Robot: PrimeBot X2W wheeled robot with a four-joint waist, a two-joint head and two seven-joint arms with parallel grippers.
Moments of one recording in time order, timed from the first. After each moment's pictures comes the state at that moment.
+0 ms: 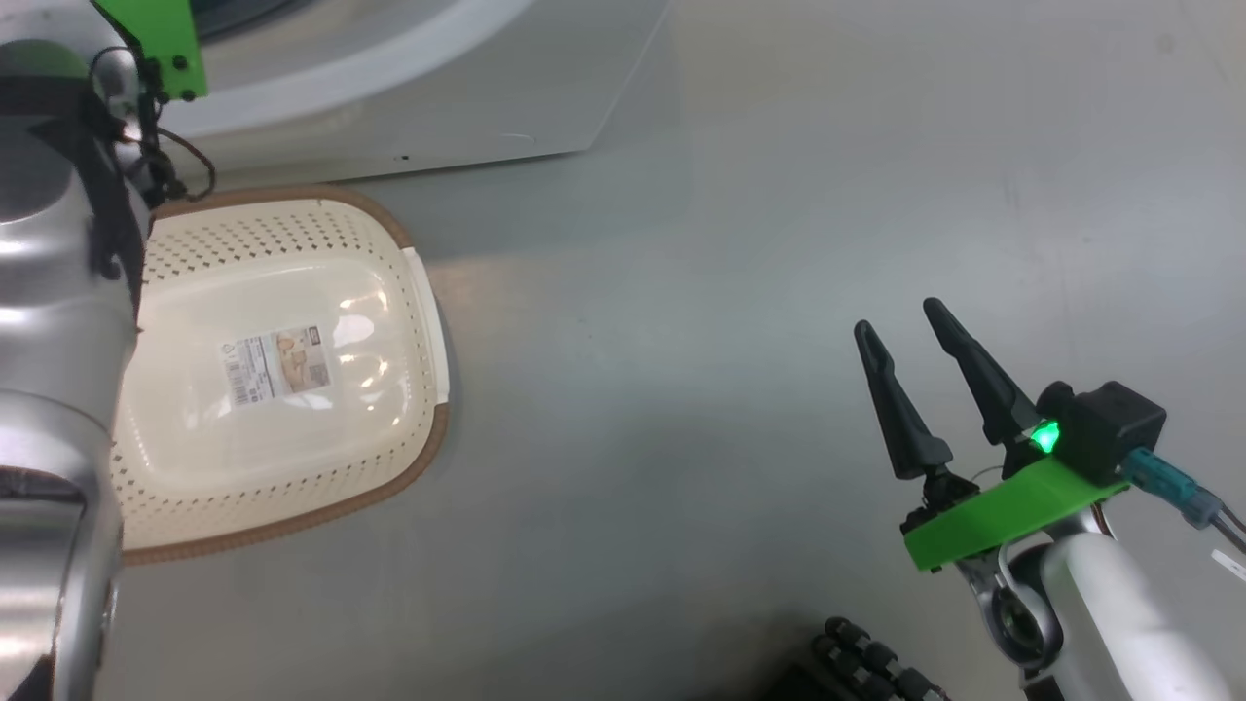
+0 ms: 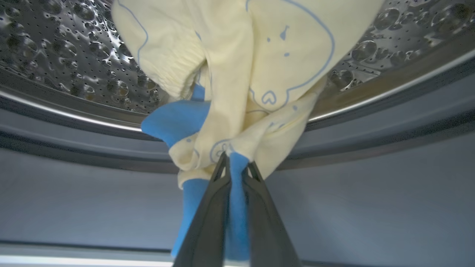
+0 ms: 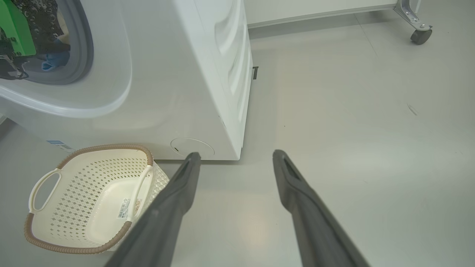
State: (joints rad) left arm -1.38 0.14 -0.26 1.25 -0.13 0.19 0.08; right arm -0.19 -0.12 0.23 0.13 0.34 0.13 -0.26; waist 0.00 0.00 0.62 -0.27
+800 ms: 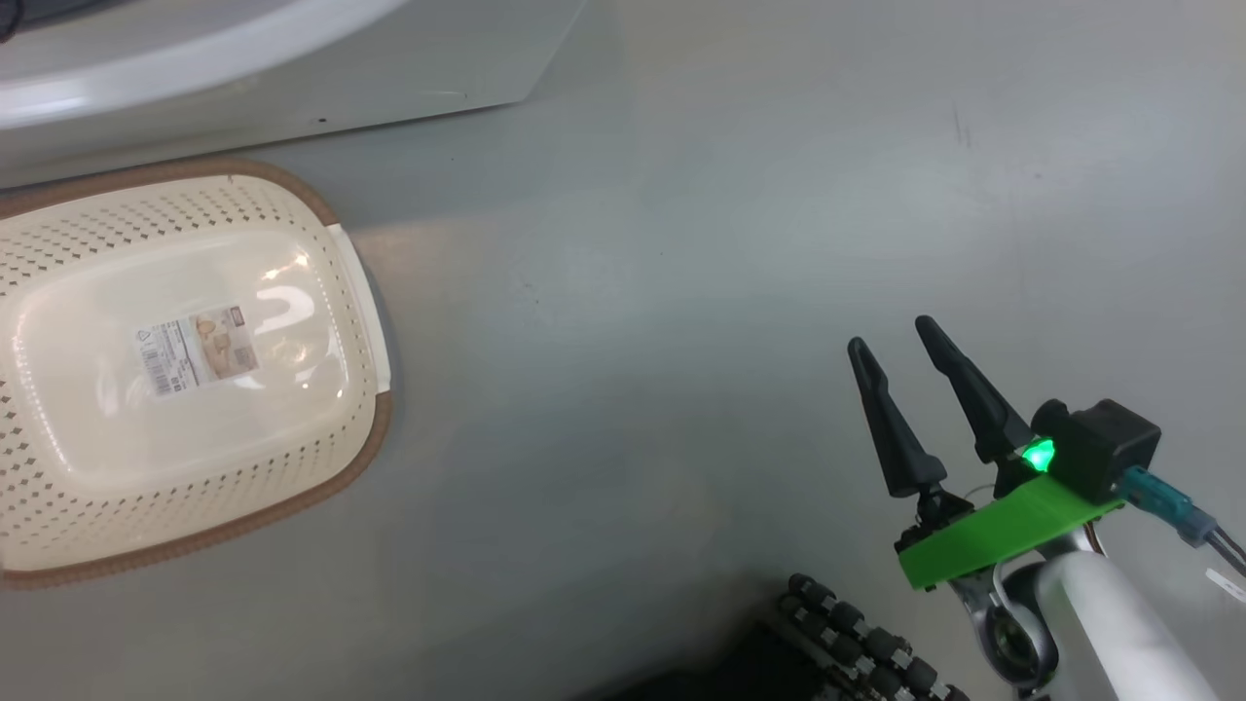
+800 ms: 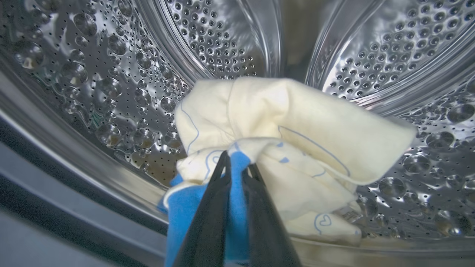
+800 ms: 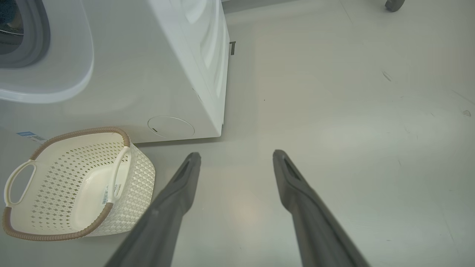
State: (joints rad) left arm -1.50 0.26 -0.11 1.23 -0.27 0.25 -0.21; right arm -0.16 -0.11 0.23 0.11 0.35 0.13 -0.26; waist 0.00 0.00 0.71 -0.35
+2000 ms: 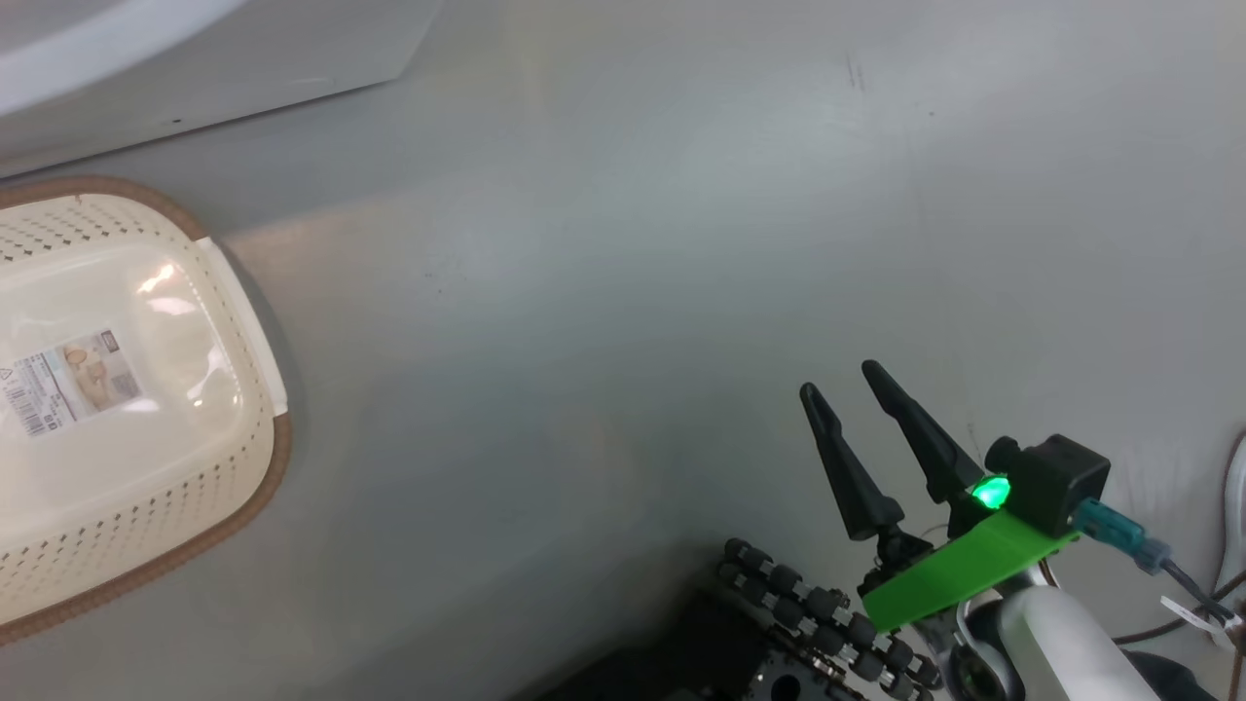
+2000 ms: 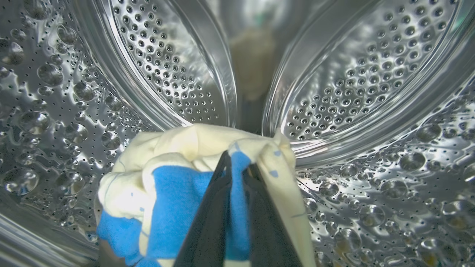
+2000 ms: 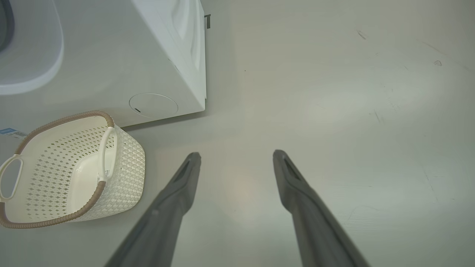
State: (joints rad) left arm -1.62 0.35 -0.12 1.15 -0.25 0.20 -0.22; right arm -0.11 -0.09 0.30 0.11 0.40 0.13 -0.26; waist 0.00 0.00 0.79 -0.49
